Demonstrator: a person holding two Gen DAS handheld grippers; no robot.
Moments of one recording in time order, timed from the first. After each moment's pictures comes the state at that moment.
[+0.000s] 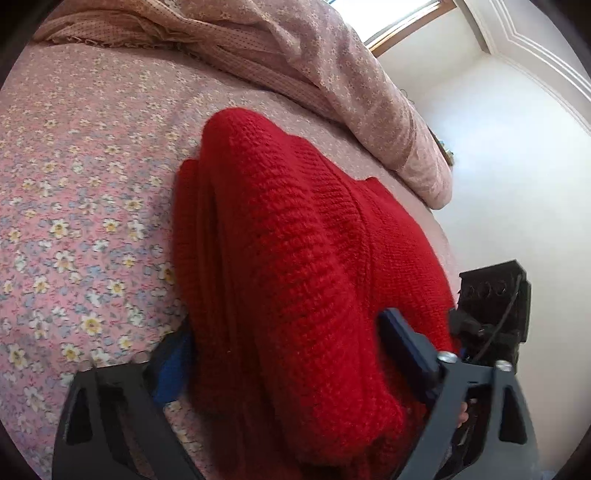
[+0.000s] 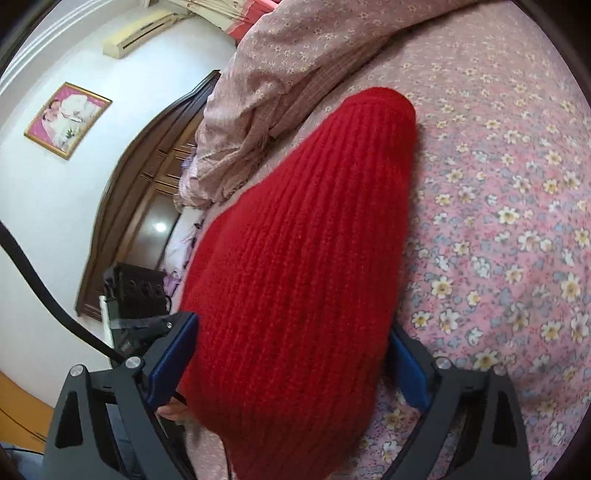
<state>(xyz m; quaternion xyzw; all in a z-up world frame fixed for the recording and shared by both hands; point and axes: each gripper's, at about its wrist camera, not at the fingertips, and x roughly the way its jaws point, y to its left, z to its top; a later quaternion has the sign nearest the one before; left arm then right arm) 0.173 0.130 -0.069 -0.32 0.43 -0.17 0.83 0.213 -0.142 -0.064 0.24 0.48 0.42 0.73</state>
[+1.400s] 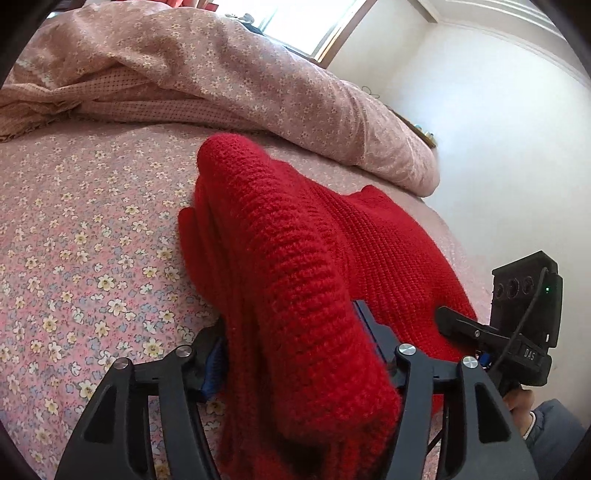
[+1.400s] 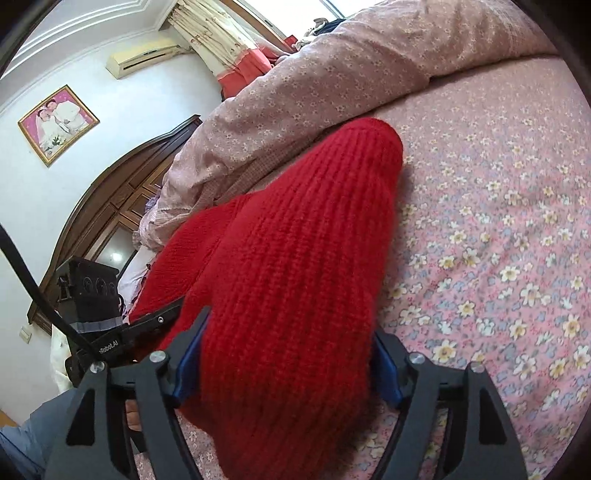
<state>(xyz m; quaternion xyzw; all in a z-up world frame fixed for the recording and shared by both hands) 0.223 0.022 -0.047 -0.19 0.37 -0.17 0.89 0.212 -0.268 -0.050 0.20 0.39 0.34 0.83</state>
